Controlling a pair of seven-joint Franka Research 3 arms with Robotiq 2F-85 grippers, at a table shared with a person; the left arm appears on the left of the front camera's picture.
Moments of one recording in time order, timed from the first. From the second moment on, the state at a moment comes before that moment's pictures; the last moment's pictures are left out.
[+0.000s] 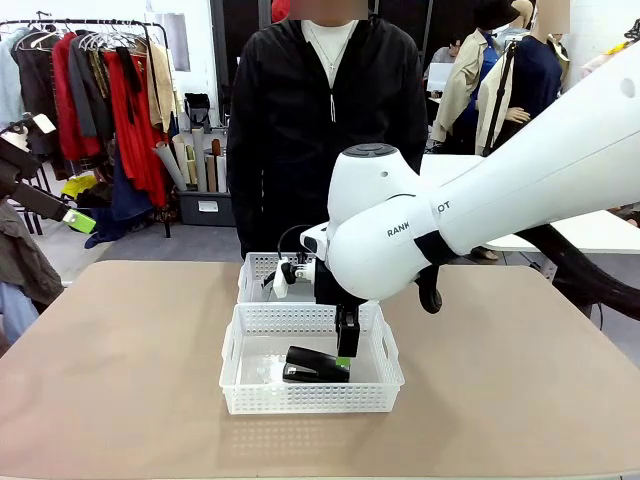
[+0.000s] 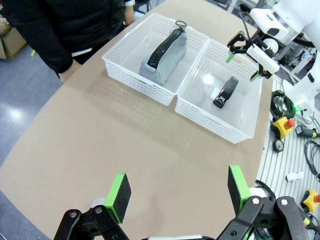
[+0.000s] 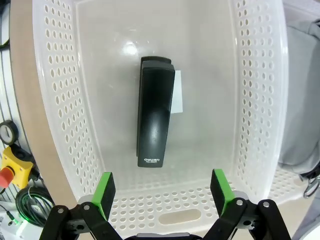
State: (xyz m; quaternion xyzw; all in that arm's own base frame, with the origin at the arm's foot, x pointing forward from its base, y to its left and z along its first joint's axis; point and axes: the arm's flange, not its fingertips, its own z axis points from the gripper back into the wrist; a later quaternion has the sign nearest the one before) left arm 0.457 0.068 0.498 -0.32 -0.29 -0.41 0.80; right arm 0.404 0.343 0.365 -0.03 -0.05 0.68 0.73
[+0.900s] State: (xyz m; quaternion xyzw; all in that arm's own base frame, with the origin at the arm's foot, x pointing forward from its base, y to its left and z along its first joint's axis) left arm 0.457 0.068 0.498 -0.32 -0.29 -0.41 0.80; right arm 0.405 0.344 0.365 -0.03 -0.05 0.68 0.73
